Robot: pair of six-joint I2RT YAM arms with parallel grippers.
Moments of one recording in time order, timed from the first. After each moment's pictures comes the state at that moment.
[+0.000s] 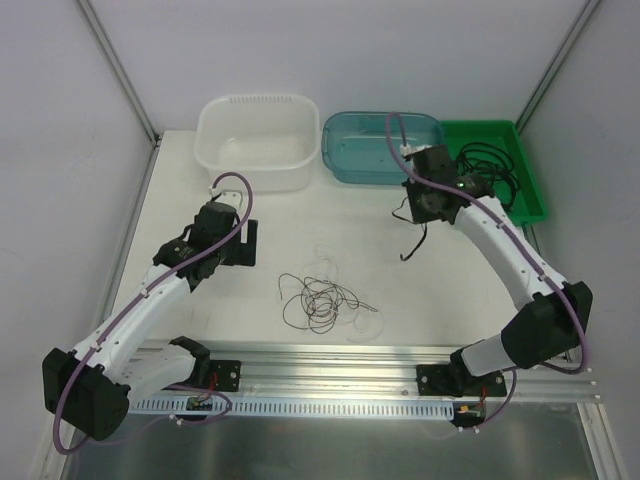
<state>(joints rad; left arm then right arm) -0.42 1.01 0.84 -0.65 -0.25 -0.23 0.43 1.47 1.35 -0.88 0.21 0.07</state>
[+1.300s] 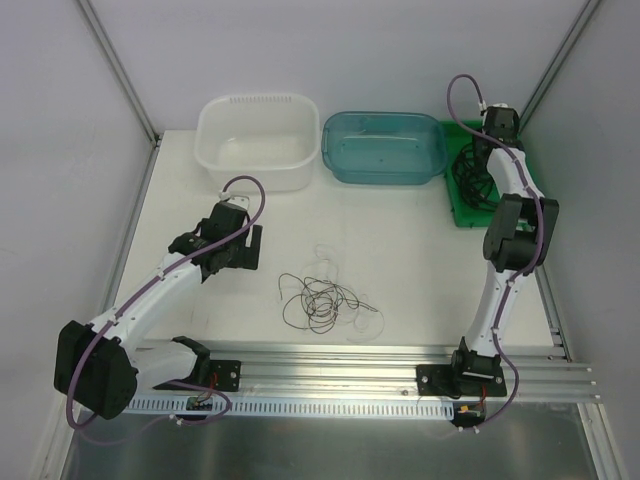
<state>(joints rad) -0.42 1.13 0.82 -0.64 -0.27 -0.22 -0.12 2.20 1.91 -0.42 0.37 -0.28</state>
